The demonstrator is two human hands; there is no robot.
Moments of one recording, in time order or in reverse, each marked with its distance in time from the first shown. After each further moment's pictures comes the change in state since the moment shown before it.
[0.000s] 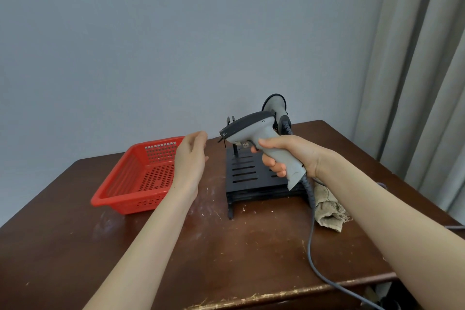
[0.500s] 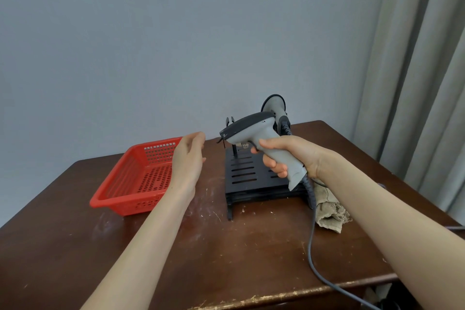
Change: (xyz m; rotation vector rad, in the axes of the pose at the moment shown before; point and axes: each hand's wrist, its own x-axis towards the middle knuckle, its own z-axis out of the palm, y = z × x) left_hand 0.003 -0.002 -0.001 0.020 -0.005 -0.002; right_hand -0.003 -0.001 -0.001 -0.017 0.013 -0.011
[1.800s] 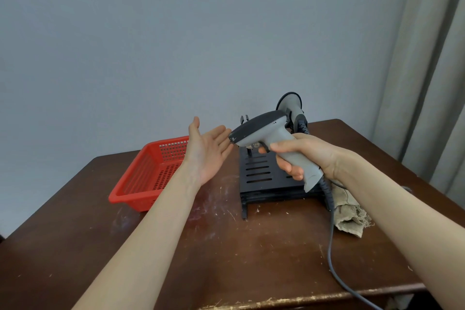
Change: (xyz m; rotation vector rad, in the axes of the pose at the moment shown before) left_hand 0.038 0.003 -0.002 -0.713 -0.370 -0.404; right_hand 0.002 -0.003 0.008 -0.117 -0.012 -0.054
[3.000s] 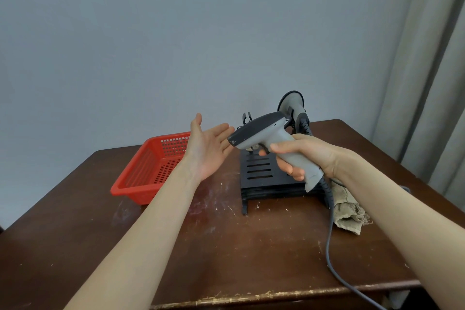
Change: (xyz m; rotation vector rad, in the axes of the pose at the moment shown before) left_hand -0.009 0.003 -0.001 -0.037 -0.012 -0.047; right_hand 0.000 0.000 0.005 -0.024 -0.043 0.031
